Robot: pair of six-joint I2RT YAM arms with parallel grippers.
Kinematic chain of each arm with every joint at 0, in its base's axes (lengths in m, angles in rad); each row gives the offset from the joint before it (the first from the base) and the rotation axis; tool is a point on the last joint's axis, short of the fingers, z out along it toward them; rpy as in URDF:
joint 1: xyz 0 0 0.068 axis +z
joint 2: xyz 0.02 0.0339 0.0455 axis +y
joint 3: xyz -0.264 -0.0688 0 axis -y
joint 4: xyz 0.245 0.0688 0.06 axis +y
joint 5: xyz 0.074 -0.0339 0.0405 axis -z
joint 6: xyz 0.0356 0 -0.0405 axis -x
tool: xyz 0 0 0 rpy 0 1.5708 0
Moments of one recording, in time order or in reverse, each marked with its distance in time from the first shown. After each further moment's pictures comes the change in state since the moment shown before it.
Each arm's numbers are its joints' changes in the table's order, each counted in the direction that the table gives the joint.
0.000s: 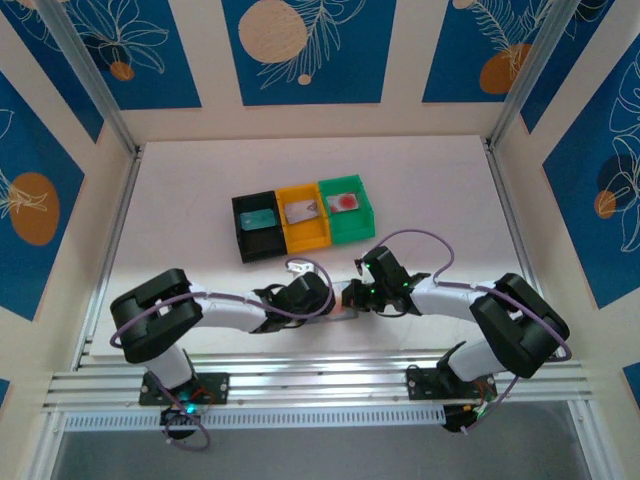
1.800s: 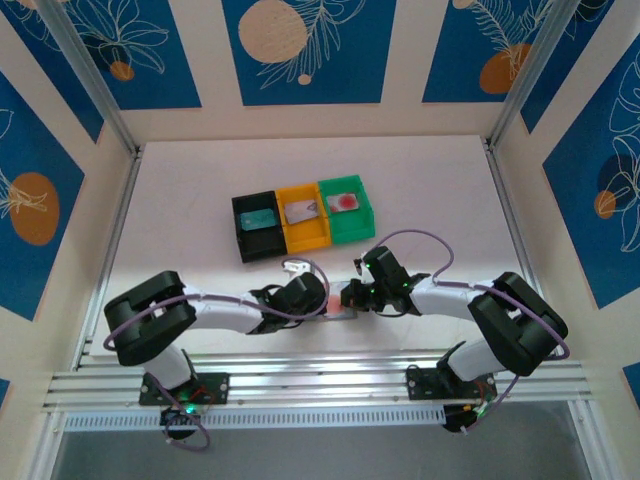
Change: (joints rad) left arm 0.000 -0.041 -0.019 0.017 -0.037 -0.010; right arm -0.003 0.008 -0.006 -0.030 -0.014 -0.001
